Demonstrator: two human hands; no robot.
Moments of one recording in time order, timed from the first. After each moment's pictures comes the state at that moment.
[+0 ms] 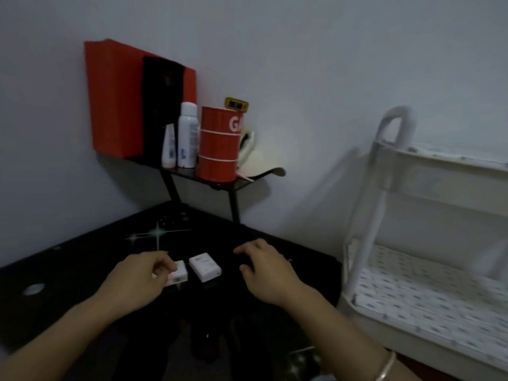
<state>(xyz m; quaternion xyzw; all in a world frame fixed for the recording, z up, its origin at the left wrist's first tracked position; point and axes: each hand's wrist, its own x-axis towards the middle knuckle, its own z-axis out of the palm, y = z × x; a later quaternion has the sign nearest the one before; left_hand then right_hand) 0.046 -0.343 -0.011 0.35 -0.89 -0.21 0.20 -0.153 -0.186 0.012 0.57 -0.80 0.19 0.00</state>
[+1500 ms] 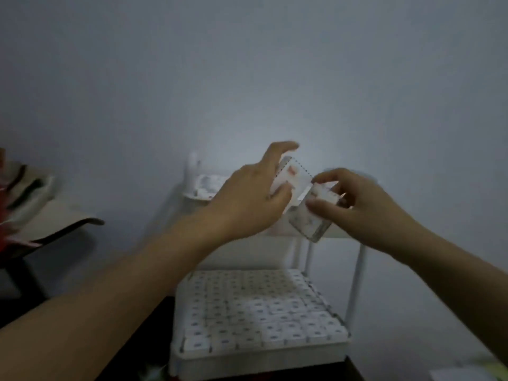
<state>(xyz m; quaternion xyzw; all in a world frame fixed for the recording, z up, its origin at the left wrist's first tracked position) -0.191 -0.052 0.227 -0.28 -0.83 -0.29 0.39 -0.206 0.142 0.234 0.27 -0.87 0.32 0.26</state>
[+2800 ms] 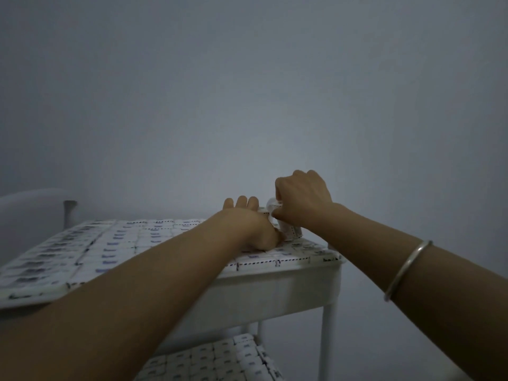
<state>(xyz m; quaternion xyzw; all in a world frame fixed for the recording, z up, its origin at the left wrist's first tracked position) -0.404 0.049 0.266 -0.09 -0.99 0.09 0.11 -0.422 0.163 0.291 0.14 -0.89 -0.15 0.40</state>
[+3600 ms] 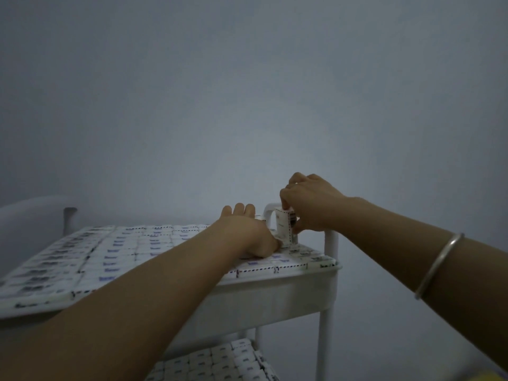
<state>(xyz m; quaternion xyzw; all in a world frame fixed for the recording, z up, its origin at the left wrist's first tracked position) -0.389 0.048 0.268 -0.09 -0.99 0.10 0.10 -0.403 0.186 0.309 0.18 -0.89 -0.30 0.28</state>
